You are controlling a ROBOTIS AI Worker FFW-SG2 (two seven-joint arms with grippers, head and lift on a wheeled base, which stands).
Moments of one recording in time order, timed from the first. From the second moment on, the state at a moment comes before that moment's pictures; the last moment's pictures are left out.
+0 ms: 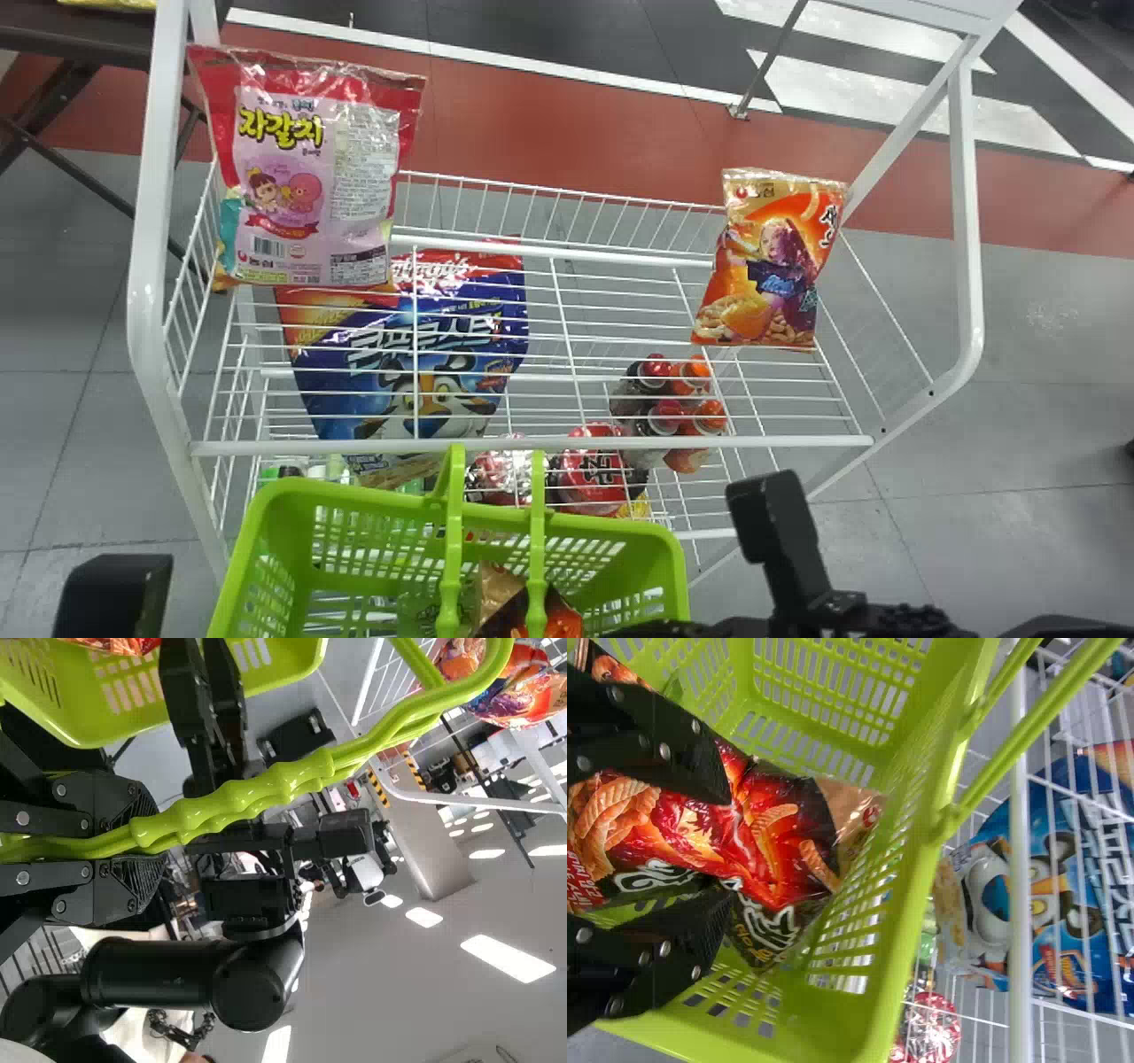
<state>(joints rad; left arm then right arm) 0.66 0.02 -0.14 -2.53 0.29 1.38 -1.14 0.68 -0.23 -0.27 -2.67 -0.44 1.53 0.38</state>
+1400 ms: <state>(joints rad) 0.65 0.02 -0.15 -2.51 0.28 1.39 -1.12 0.22 -0.29 -0.39 -1.86 -0.24 0.32 0.16</state>
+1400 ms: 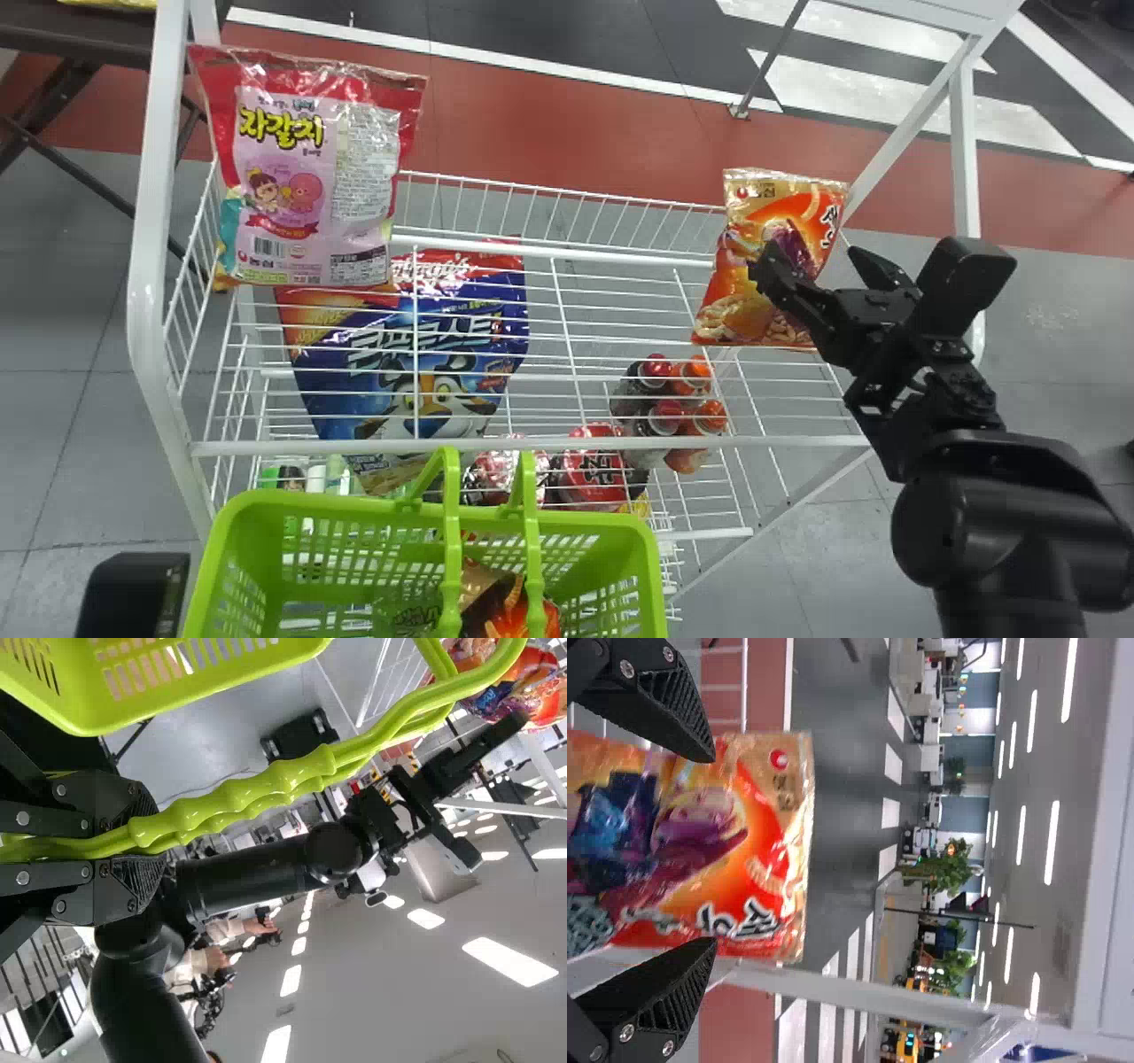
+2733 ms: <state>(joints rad) 0.64 0.02 -0.16 -2.51 0.28 1.39 -1.12 0.40 -0.27 -0.55 -2.31 -0.43 0.77 0.38</state>
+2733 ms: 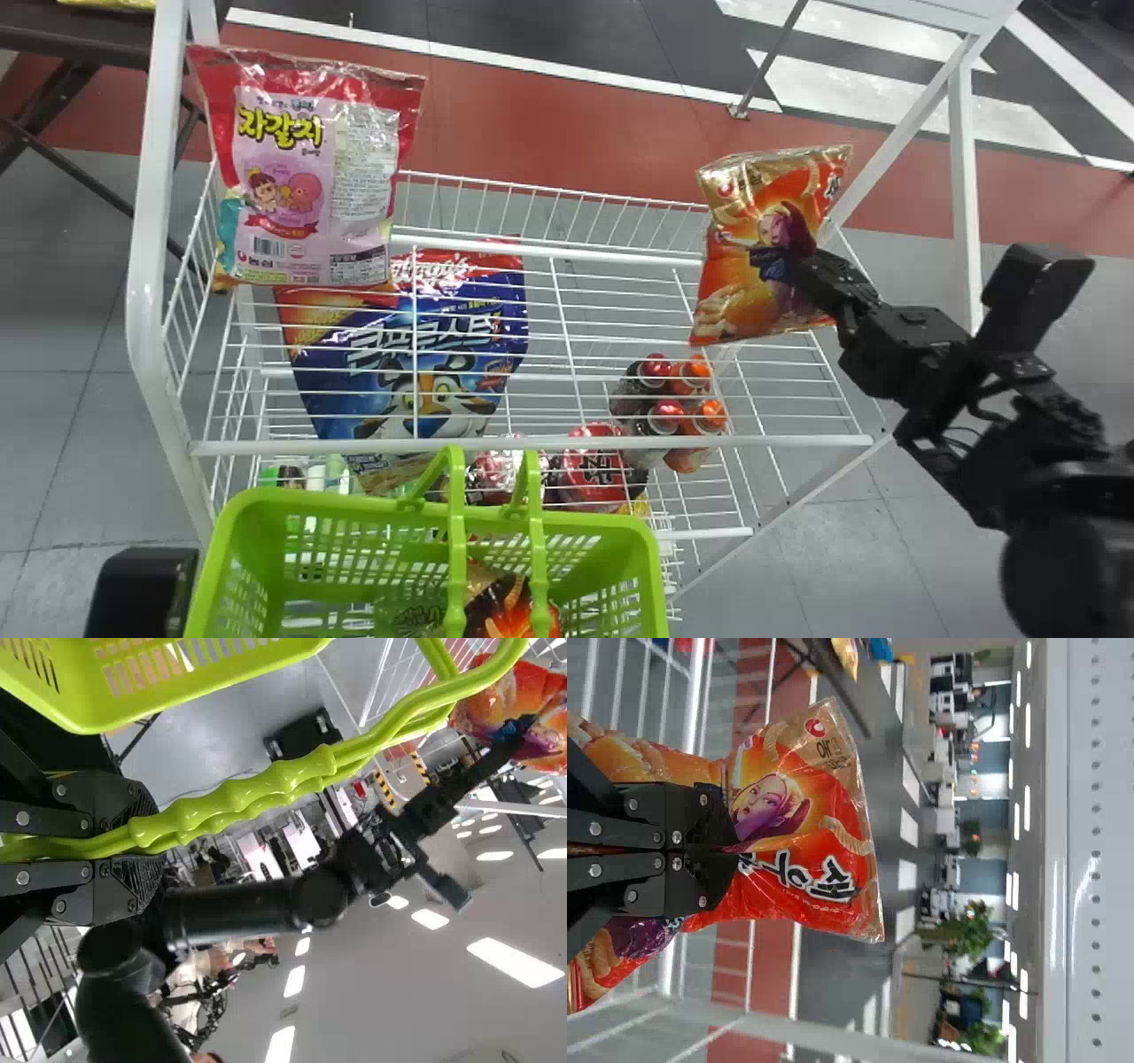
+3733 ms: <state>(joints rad) 0.62 0.02 -0.15 -2.50 0.29 1.38 -1.12 0.61 -0.19 -0.67 -2.78 -0.80 1.56 0.53</state>
